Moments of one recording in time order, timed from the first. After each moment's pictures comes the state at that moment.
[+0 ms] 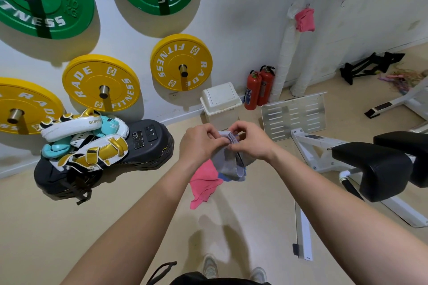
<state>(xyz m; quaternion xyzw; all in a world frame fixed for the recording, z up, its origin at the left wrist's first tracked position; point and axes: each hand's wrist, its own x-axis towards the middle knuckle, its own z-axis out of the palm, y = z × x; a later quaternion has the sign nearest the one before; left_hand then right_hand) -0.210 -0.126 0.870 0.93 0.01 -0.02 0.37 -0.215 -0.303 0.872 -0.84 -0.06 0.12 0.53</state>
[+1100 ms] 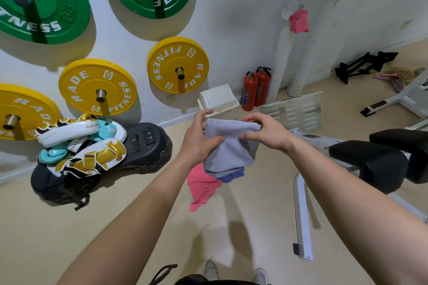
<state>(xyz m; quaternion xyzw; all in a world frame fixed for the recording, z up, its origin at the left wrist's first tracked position) -0.213 -0.122 0.878 0.85 -0.06 -0.04 0.52 -0.205 -0.352 0.888 -0.87 -0.03 0.13 0.47</state>
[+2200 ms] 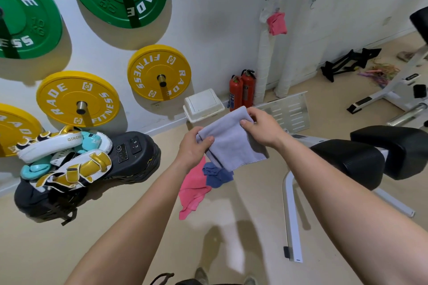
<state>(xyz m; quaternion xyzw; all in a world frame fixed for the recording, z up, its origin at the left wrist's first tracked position) -0.188 -0.206 0.838 0.84 -0.02 -0.08 0.53 -0.192 -0.437 0.884 -0.90 -0.01 0.04 0.43</state>
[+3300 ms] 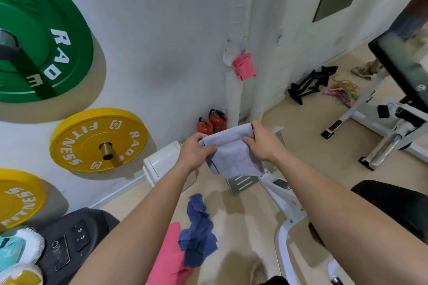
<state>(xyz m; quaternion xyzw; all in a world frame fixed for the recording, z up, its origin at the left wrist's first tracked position) 0.237 -0.382 0.850 0.87 -0.08 -0.16 0.46 0.173 -0.593 0.877 -0.93 0.15 0.04 0.33</state>
